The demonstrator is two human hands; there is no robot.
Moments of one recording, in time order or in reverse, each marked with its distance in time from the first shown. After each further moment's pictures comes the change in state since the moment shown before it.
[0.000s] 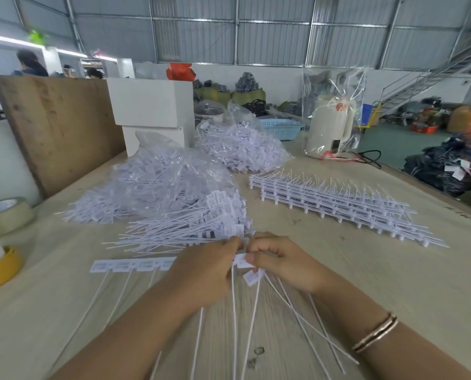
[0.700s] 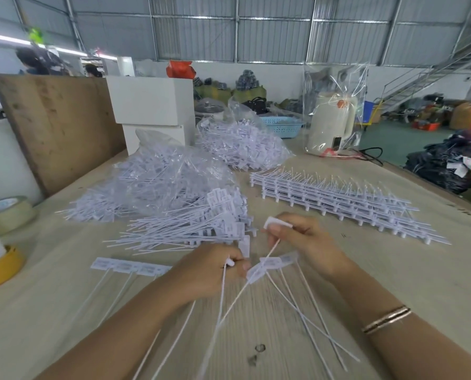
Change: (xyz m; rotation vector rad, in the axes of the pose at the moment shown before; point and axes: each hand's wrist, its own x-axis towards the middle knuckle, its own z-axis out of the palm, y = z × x) left_hand 0.006 -0.010 0.012 -0.494 -0.125 -0.030; right_hand -0.009 -0.001 -0.022 0.248 0.226 -0.127
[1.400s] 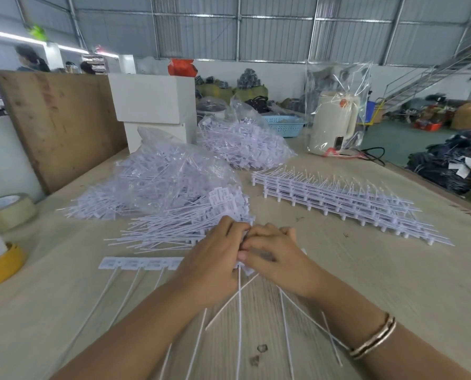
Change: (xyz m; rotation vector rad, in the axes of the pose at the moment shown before) left_hand -0.003 0.013 0.002 0.253 0.238 0.147; right_hand 0.004 0.004 0.036 -0.729 -0.146 -0.122
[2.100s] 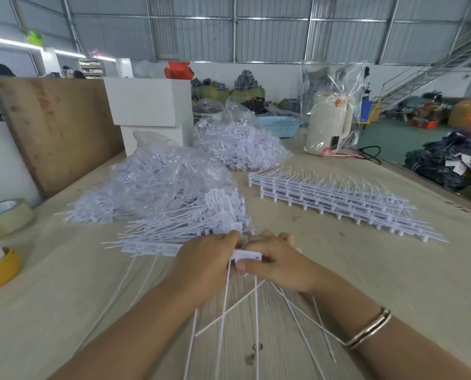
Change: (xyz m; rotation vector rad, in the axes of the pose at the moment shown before) left_hand 0.004 -0.003 -0.001 0.256 -0.059 -0.083; right_hand -0.002 0.003 -0.007 0.226 -0.216 0.081
